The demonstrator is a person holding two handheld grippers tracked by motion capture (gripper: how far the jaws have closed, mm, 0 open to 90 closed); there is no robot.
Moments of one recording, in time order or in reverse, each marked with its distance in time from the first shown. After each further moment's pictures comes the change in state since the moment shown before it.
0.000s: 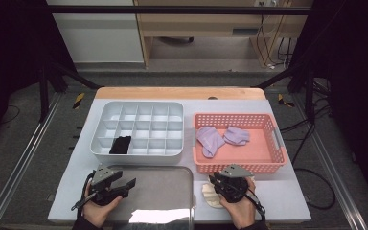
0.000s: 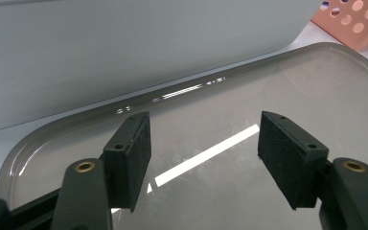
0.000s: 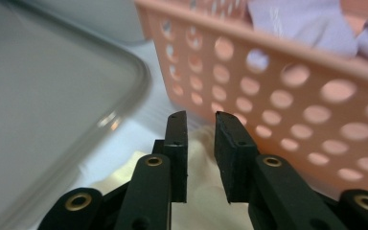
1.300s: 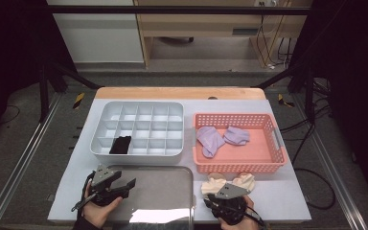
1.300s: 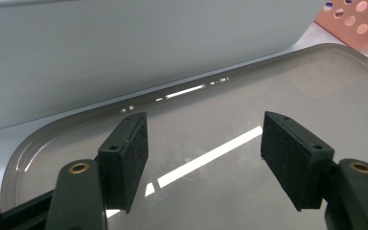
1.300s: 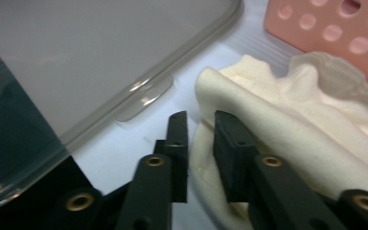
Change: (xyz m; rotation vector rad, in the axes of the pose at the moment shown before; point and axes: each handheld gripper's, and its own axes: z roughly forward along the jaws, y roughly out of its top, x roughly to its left) left arm -0.002 -0.001 -0.001 -0.002 0.017 0.002; right arm 0.028 -0.033 -0.017 0.098 0.172 -0.112
